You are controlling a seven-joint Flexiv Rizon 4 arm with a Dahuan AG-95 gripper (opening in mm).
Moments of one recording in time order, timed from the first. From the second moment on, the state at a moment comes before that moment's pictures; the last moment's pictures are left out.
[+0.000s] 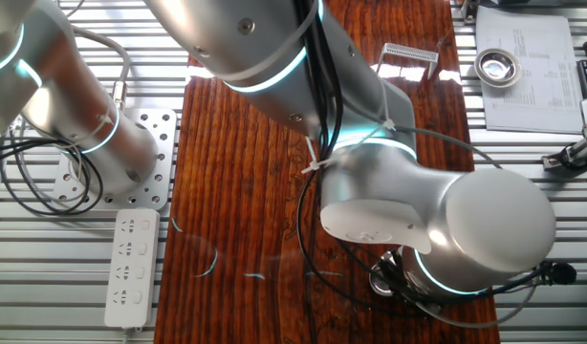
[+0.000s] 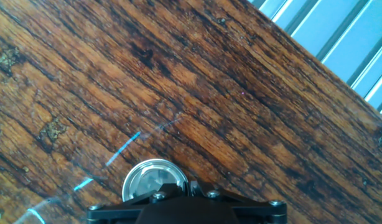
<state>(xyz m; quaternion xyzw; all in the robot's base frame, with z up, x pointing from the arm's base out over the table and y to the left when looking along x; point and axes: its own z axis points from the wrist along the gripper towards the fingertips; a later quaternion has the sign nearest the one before) 0.546 -0.265 0.013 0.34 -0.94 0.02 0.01</state>
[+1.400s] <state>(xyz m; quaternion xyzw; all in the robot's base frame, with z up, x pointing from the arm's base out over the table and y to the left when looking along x) 0.537 -0.274 0.013 0.34 -0.94 0.03 0.01</state>
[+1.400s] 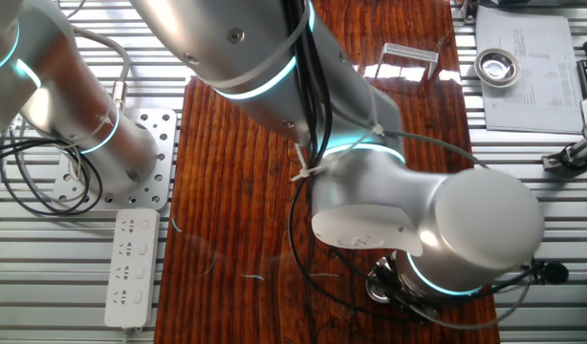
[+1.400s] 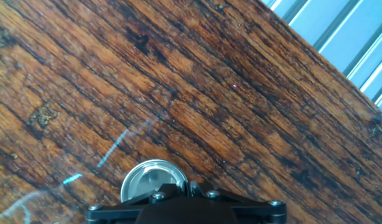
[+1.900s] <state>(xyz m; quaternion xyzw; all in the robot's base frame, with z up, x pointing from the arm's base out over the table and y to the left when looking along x) 0.538 -0.275 0.012 0.34 -0.94 0.03 0.01</state>
